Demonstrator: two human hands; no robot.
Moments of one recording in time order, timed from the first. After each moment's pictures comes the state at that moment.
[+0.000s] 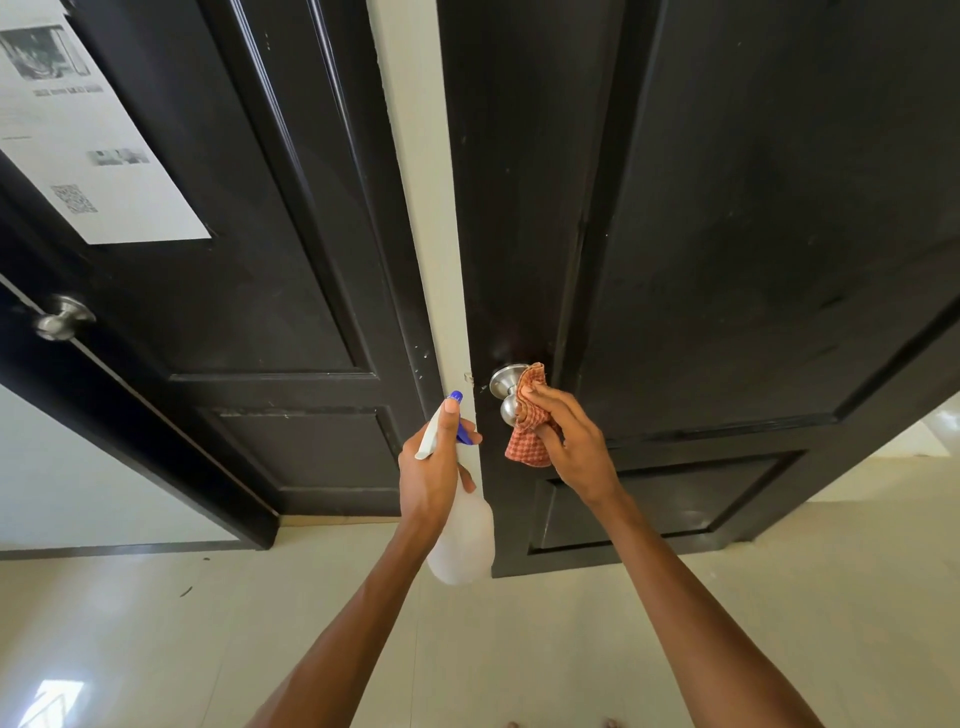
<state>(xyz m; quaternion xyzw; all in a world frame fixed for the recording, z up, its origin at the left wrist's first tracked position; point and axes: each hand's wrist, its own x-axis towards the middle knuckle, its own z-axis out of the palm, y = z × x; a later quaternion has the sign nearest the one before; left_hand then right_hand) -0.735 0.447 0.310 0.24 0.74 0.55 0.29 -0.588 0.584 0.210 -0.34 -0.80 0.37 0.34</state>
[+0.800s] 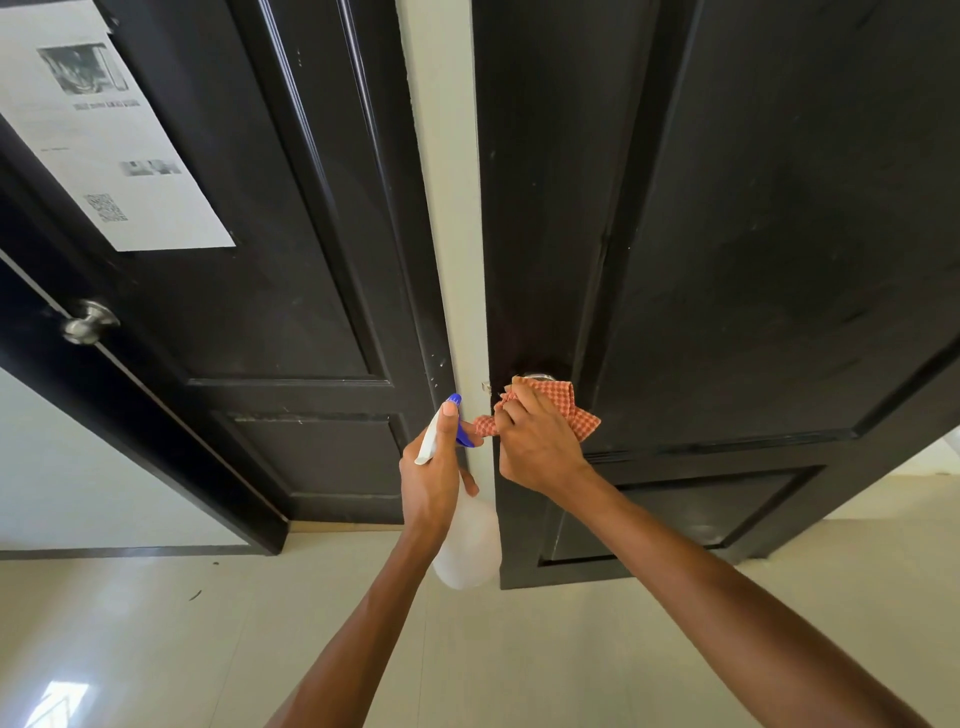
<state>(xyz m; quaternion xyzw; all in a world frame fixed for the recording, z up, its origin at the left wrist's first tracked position) -0.751 0.443 0.313 0.20 0.74 0.57 0.28 -0.660 0.571 0.244 -0.30 -0.94 -0.10 0.11</state>
